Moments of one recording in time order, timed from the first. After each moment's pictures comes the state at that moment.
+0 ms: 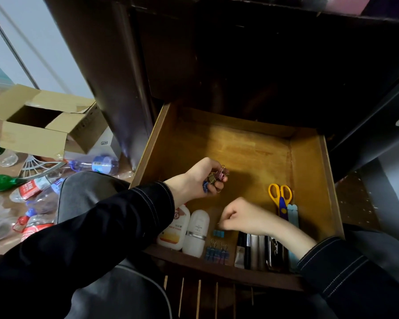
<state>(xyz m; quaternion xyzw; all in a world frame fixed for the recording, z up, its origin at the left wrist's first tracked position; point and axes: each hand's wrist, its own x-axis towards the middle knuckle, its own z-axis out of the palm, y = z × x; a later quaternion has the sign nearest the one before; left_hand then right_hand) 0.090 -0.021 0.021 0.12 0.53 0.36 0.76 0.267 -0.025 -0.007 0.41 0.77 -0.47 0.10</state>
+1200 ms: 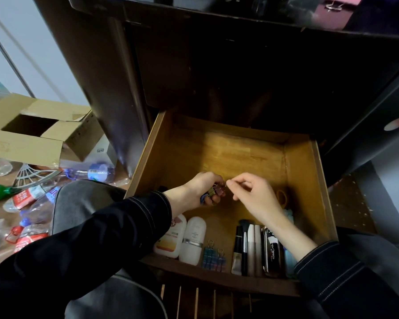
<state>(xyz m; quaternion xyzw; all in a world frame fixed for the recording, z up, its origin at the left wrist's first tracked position) 0.104 -0.025 0.022 0.22 0.62 0.32 0.69 0.270 -0.015 0.029 0.50 0.73 -0.42 -0.23</state>
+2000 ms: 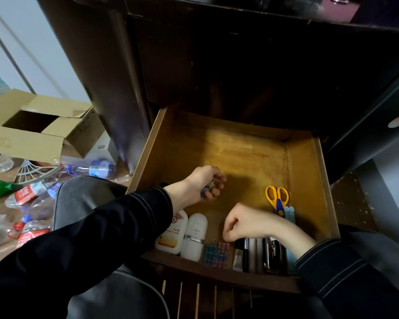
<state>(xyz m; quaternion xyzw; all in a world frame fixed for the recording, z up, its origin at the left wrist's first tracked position) 0.099 -0.021 0.018 0.18 0.62 0.34 0.68 0.275 -0.021 0.002 0.35 0.80 -0.46 0.16</state>
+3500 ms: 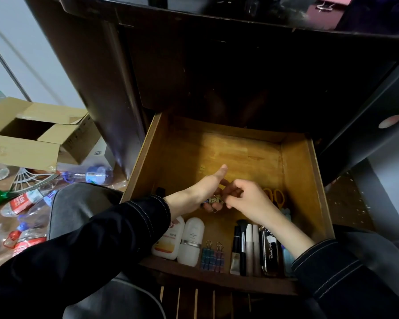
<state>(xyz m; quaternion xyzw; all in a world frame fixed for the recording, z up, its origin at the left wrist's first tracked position) 0.112 -0.028 0.019 0.37 0.59 0.28 0.66 0.271 -0.008 0.019 0.49 0.74 -0.44 -0.14</state>
